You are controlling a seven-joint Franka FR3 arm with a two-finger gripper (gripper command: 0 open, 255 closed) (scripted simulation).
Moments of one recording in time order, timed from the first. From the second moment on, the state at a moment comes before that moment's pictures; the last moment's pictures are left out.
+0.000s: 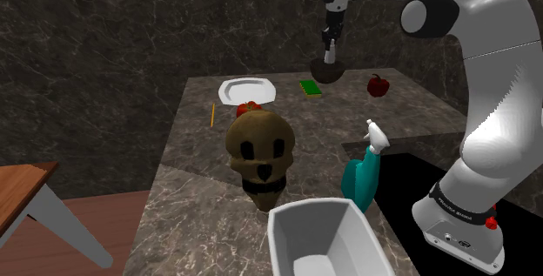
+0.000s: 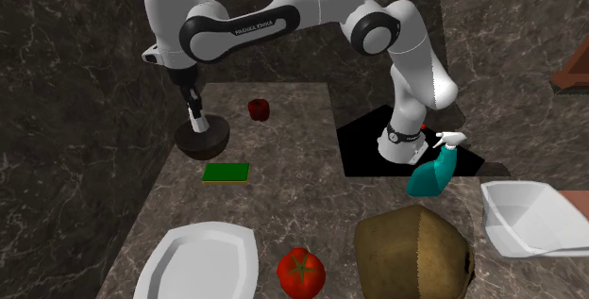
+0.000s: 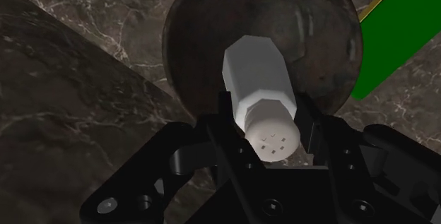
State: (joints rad) arm -0.32 0.63 -0.19 -1.11 0.03 1.79 -0.46
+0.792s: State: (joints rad) arm -0.32 0.63 -0.19 -1.14 0.03 1.82 -0.46
